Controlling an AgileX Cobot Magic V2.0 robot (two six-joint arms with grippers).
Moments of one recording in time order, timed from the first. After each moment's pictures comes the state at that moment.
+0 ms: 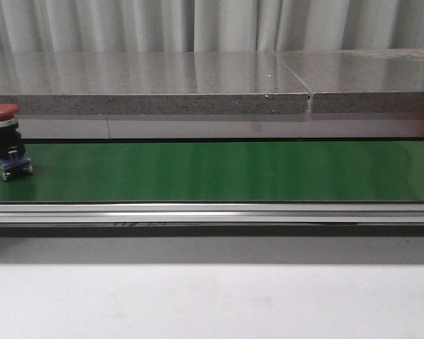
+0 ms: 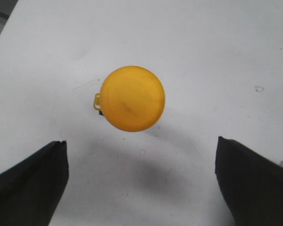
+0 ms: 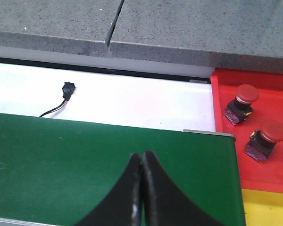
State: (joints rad) left arm 0.46 1.93 -1.42 -0.30 0.68 0.26; right arm -0.06 0.84 -0.77 0.23 0.49 -0.24
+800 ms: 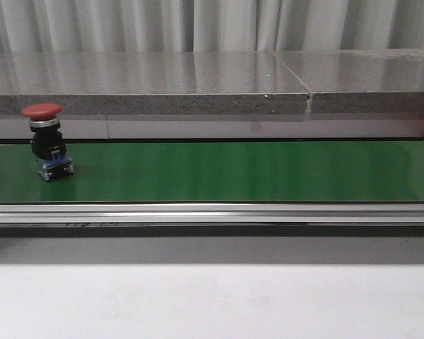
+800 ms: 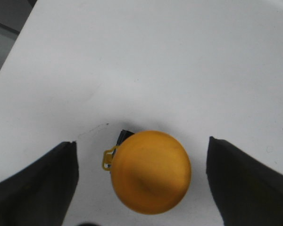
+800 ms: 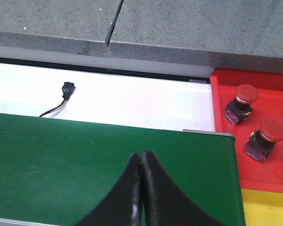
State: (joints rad) left arm 0.46 2.07 -1.56 -0.29 0.66 0.26; right arm -0.06 0.84 -0.77 0.23 0.49 -0.24
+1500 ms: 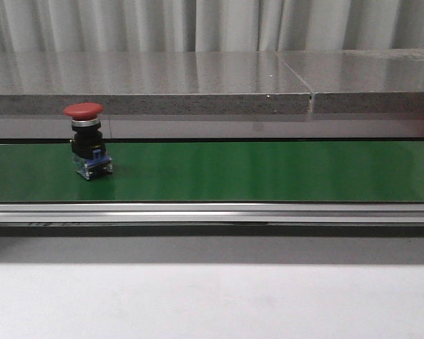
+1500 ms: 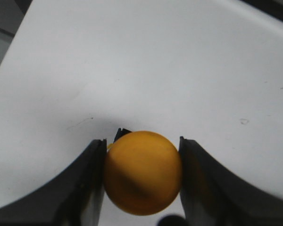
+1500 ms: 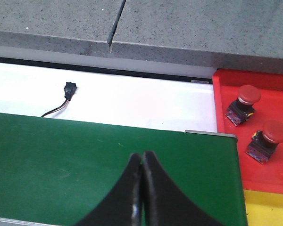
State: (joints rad) left arm 0.46 1.99 -1.61 -0.32 0.79 0.25; right arm -0.06 0.84 -0.77 0.23 0.49 -0.24
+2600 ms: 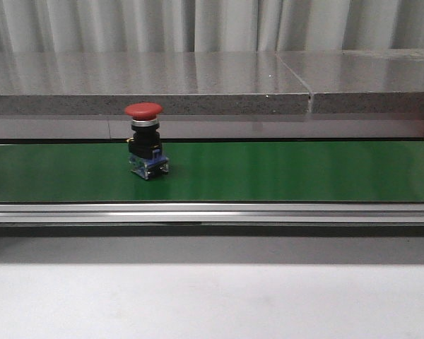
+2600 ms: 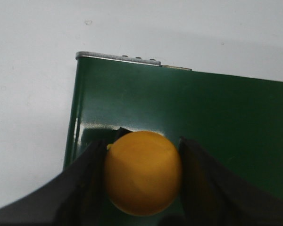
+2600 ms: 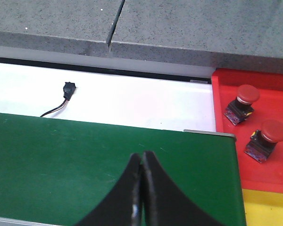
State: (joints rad) left arm 0.20 1.51 -1.16 -0.31 0.81 0.25; right arm -0.06 0.84 -0.77 0.23 0.49 -0.24
